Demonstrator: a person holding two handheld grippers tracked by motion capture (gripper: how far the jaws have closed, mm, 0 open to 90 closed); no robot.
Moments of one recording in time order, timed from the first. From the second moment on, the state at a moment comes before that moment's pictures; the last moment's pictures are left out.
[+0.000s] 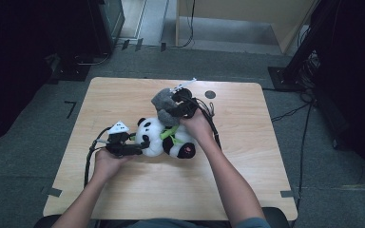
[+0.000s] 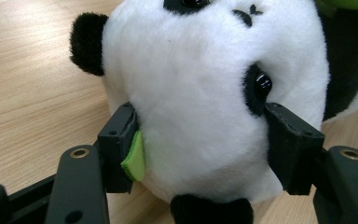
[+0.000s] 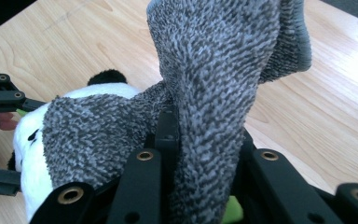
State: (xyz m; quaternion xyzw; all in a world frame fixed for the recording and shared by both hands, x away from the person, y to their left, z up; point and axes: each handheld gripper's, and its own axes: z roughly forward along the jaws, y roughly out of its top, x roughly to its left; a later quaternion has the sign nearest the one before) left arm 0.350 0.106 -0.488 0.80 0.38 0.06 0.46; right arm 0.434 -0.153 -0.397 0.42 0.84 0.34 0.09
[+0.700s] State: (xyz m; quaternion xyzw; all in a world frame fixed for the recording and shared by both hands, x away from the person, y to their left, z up) left arm 0.351 0.107 -0.489 0.80 0.38 0.06 0.46; right arm 0.428 -0.219 -0.377 0.45 0.82 0.32 0.14
